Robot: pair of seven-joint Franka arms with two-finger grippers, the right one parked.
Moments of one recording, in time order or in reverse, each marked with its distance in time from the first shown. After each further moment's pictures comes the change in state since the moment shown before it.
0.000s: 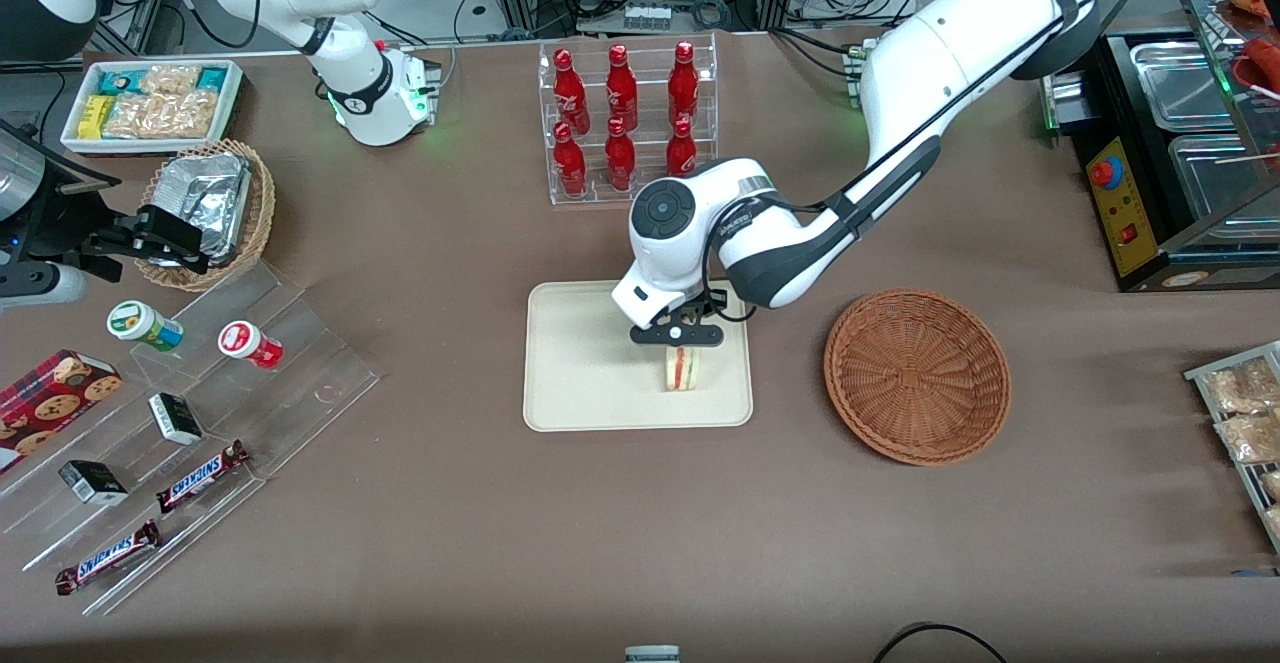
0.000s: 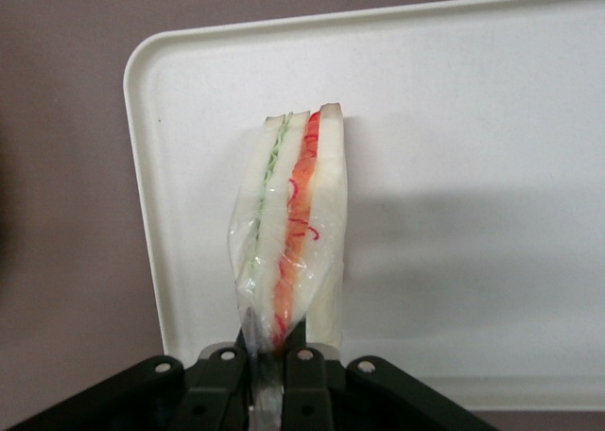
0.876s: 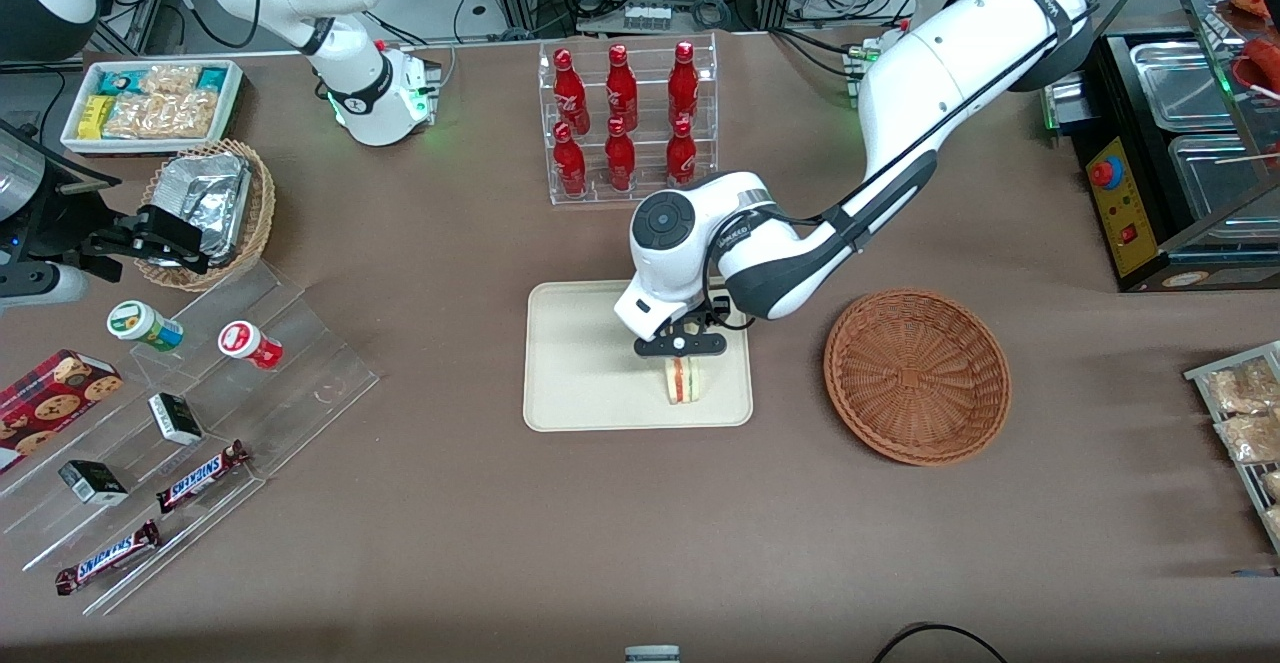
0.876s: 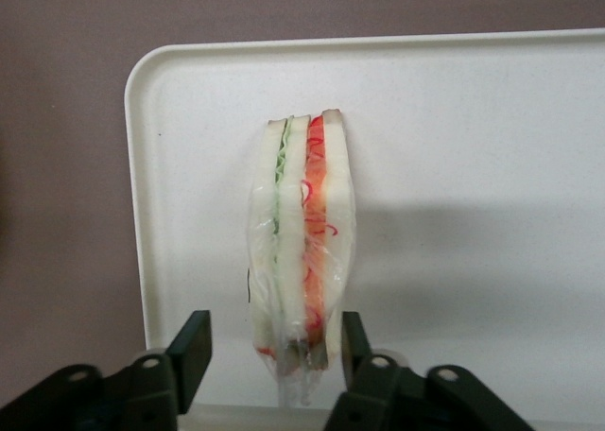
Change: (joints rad) arm -0.002 0.026 0.001 0.019 0.025 0.014 -0.058
